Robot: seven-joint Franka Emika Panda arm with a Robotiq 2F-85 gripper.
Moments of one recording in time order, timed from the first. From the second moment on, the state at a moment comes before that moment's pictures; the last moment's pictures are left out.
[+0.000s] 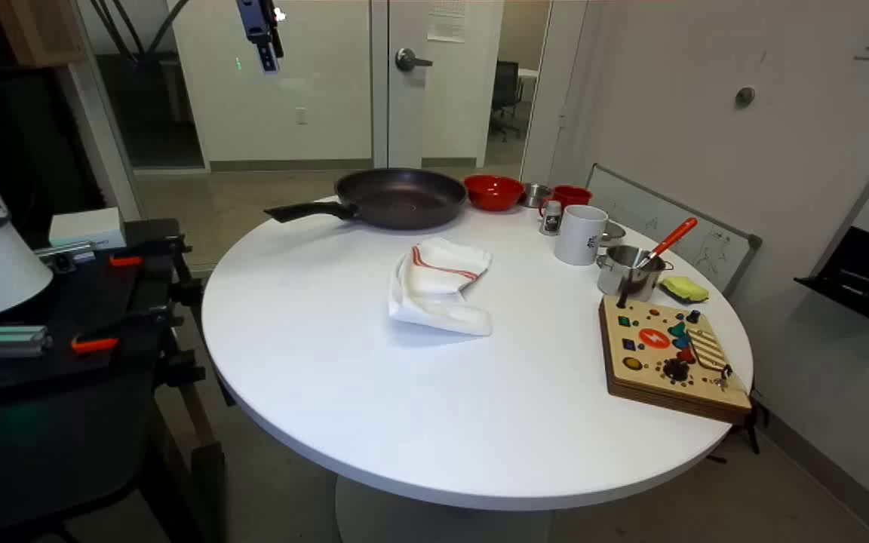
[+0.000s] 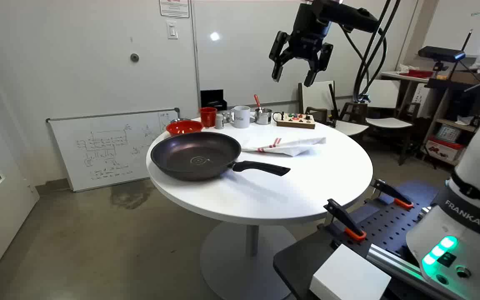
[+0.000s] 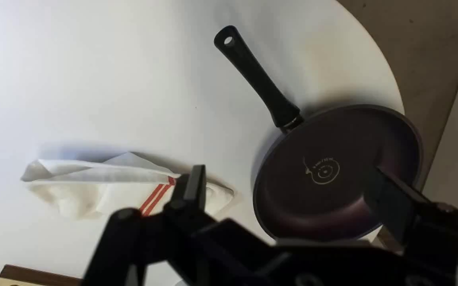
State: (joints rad) arm 0.07 -0.59 0.12 -2.75 0.19 2.37 0.27
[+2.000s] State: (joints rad) arm -0.19 0.08 0.12 -2.56 -0.27 2.71 1.01
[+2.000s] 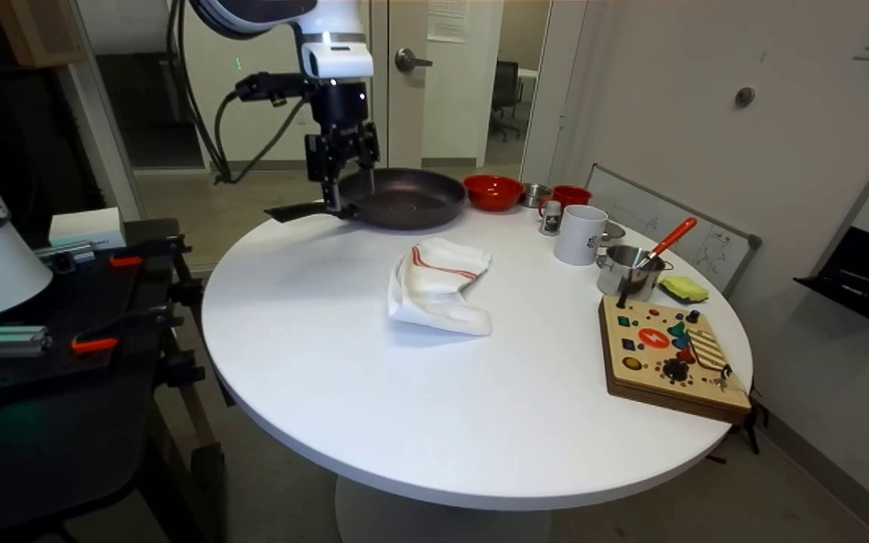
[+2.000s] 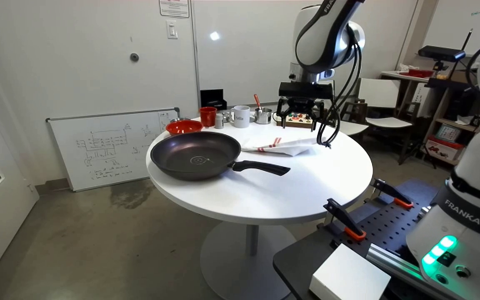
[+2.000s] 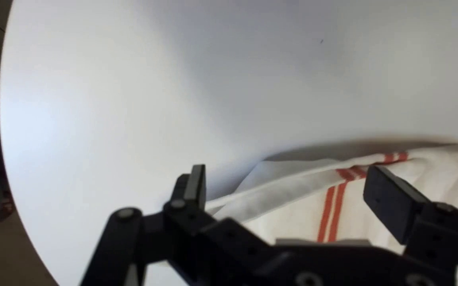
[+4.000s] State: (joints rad) arm 0.03 0.51 -0.24 -2.23 0.03 2.54 1.81
